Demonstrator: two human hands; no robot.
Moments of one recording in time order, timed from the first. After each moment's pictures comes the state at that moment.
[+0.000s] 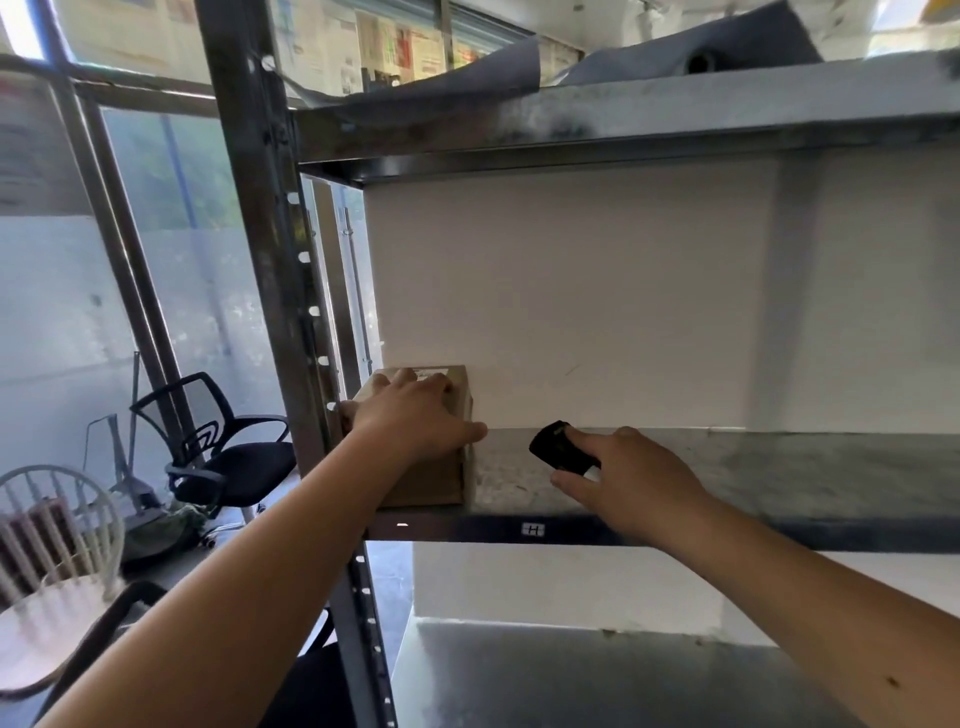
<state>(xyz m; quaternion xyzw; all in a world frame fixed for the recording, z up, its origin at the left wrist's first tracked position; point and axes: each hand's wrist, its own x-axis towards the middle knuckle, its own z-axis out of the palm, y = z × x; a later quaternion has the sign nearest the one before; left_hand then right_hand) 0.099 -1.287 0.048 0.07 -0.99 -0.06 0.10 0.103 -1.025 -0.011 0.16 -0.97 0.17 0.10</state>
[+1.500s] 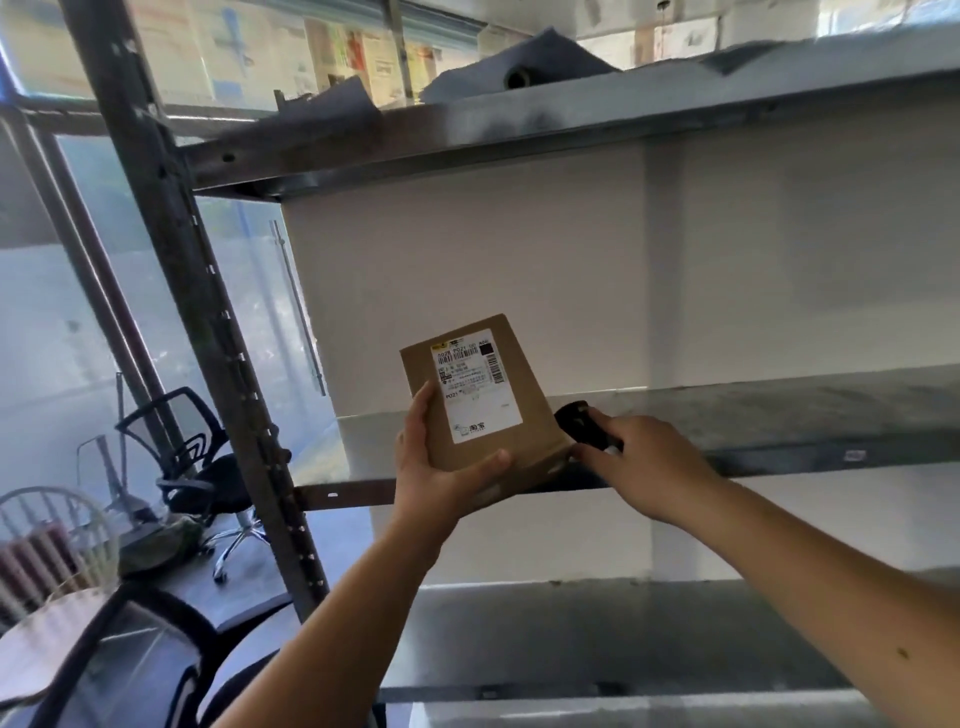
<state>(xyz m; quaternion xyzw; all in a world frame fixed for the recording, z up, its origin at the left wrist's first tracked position) 0.180 -1.147 -0.048 -0.09 -0.71 -0.67 0.21 0.152 -0.895 -0.027 0.15 -0.92 0.33 0.12</state>
